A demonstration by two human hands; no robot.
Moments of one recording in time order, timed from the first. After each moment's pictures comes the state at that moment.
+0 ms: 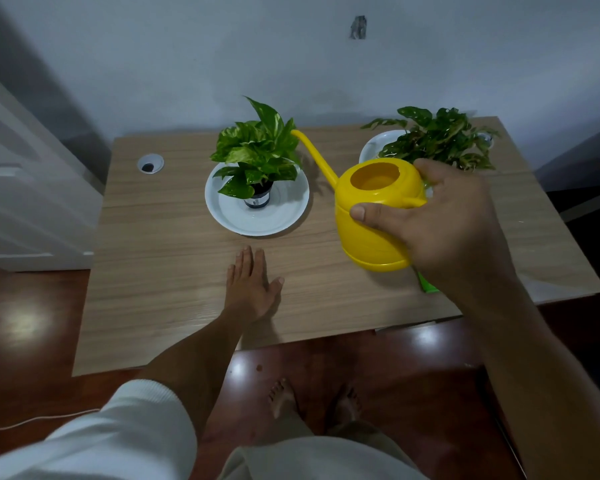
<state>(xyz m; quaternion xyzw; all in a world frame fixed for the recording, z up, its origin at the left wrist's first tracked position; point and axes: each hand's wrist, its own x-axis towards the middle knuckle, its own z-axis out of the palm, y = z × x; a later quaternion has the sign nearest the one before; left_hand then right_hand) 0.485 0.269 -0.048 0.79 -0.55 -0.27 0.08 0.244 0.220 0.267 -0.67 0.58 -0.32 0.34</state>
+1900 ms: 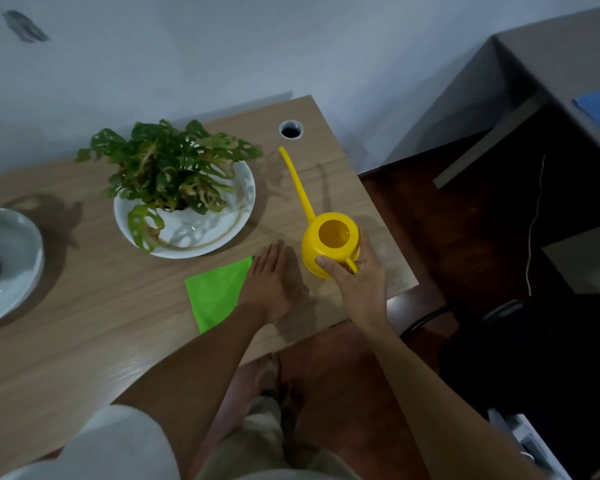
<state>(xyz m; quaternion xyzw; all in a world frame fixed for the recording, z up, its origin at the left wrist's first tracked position) 0.013 0.044 -0.036 0.62 -0.74 -0.26 0.04 -0.177 0.059 0.052 -0.48 0.66 -0.41 0.41</state>
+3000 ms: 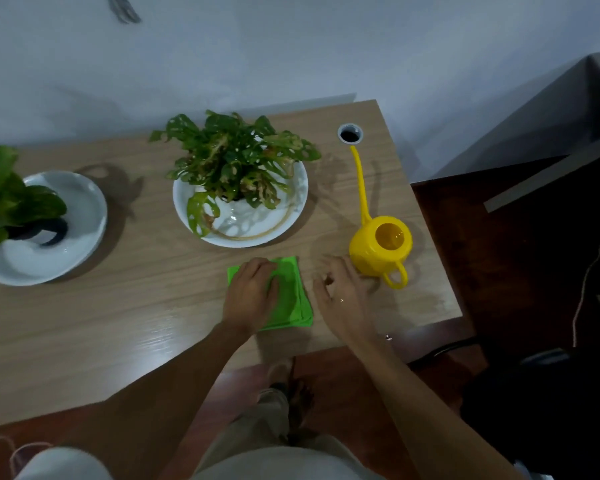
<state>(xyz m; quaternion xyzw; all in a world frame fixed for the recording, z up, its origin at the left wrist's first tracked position) 0.097 0.081 -0.029 0.69 -0.67 -0.16 0.24 -0.104 0.055 0.015 -0.71 0.59 -0.27 0.29</state>
